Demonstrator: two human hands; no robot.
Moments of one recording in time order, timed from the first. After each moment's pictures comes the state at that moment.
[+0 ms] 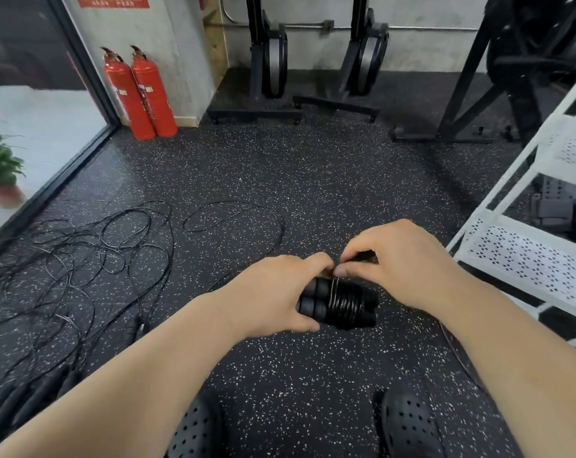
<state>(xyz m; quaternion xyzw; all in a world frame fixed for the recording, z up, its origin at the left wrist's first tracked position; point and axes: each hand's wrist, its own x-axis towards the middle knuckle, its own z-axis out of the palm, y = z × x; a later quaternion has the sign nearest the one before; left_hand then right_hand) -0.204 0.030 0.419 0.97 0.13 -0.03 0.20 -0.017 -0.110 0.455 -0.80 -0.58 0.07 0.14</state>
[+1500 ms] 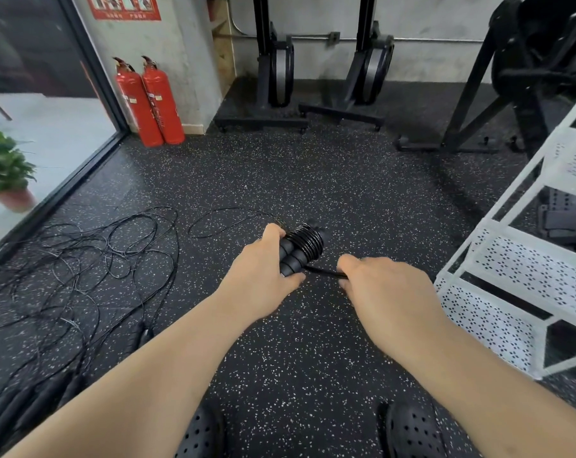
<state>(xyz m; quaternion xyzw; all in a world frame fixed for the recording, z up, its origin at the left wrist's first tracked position) -0.201 0.058 0.399 0.86 0.37 0.13 0.32 -0.070 -0.106 0.439 -0.85 -0.52 -0.03 -0.03</state>
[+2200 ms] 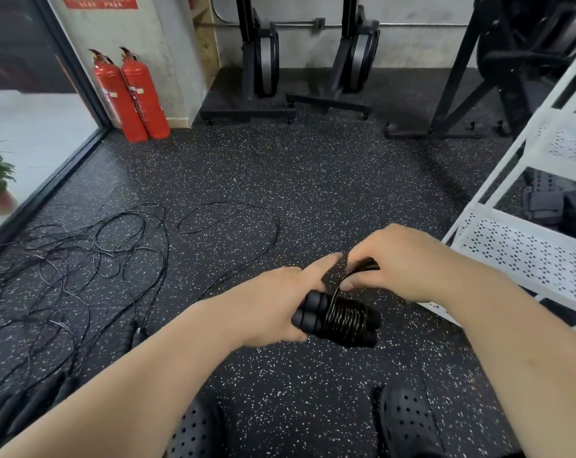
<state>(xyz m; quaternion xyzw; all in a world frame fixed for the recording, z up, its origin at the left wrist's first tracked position) -0.203 0.023 0.409 0.96 0.11 -0.10 0.25 -0.004 -0.114 0.462 -0.79 -0.59 0.15 0.01</state>
